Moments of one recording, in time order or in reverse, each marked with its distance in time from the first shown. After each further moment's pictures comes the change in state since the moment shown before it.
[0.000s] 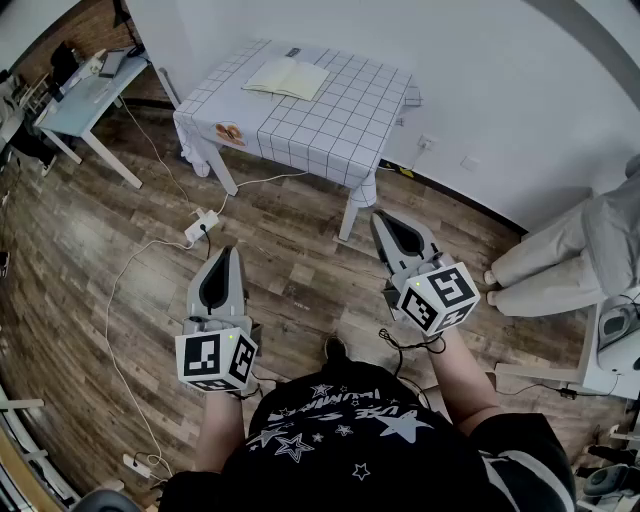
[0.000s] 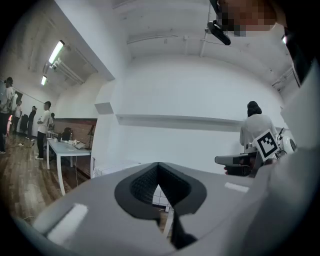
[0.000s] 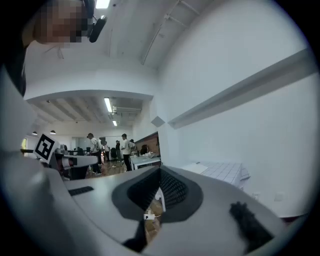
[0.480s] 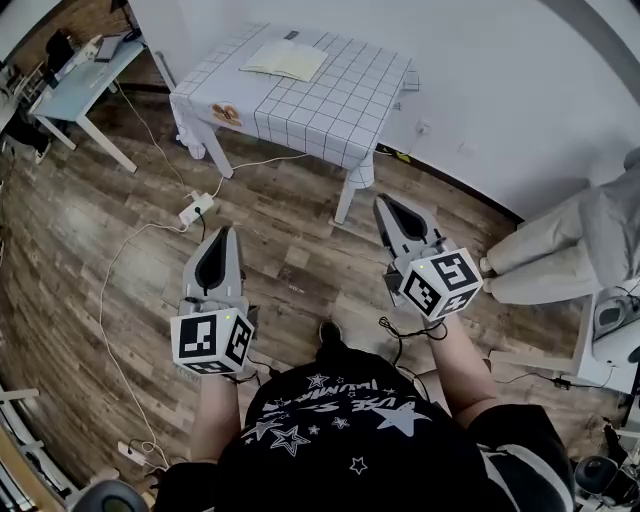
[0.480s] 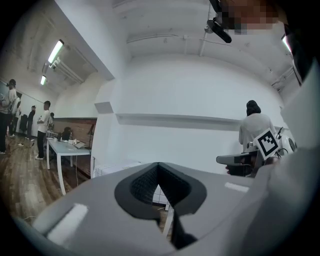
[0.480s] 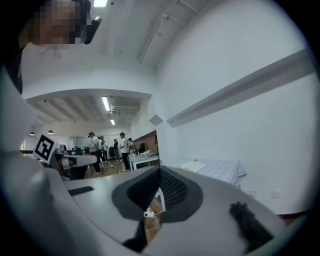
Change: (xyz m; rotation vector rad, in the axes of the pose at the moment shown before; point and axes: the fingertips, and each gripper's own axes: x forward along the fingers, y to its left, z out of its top) left arm -0.005 0.002 -0.005 0.008 0.004 0.002; right arm -0.007 0.000 -0.007 0.009 0.014 -0.017
